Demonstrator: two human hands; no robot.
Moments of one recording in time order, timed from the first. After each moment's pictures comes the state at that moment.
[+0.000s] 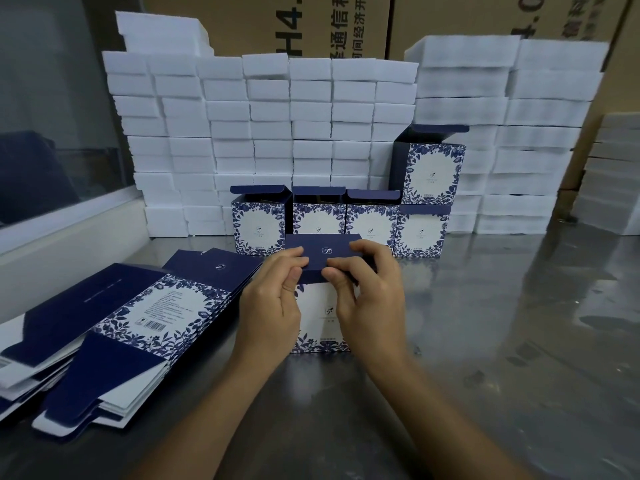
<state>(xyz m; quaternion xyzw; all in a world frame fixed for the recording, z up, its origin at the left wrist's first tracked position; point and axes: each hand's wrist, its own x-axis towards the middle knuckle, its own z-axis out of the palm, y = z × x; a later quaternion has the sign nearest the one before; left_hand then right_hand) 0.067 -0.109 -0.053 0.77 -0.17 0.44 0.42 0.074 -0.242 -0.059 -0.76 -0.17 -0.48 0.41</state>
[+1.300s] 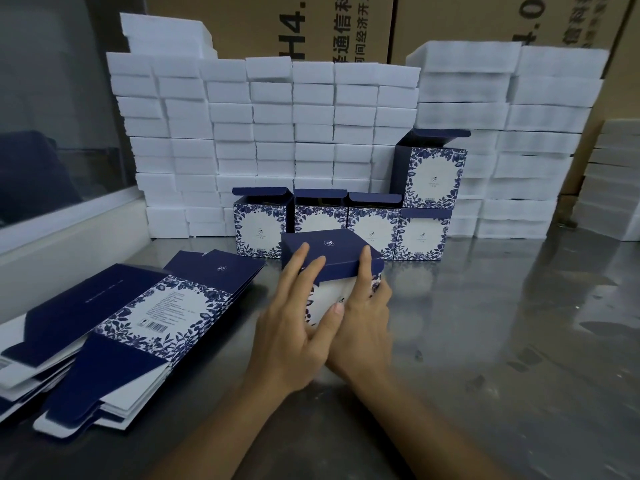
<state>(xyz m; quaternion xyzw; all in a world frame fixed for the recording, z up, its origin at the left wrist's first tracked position) 0.056 -0.118 -0.071 0.81 -0.23 0.39 0.37 0.069 -0.230 -0.084 -0.89 -0.05 -0.26 0.38</state>
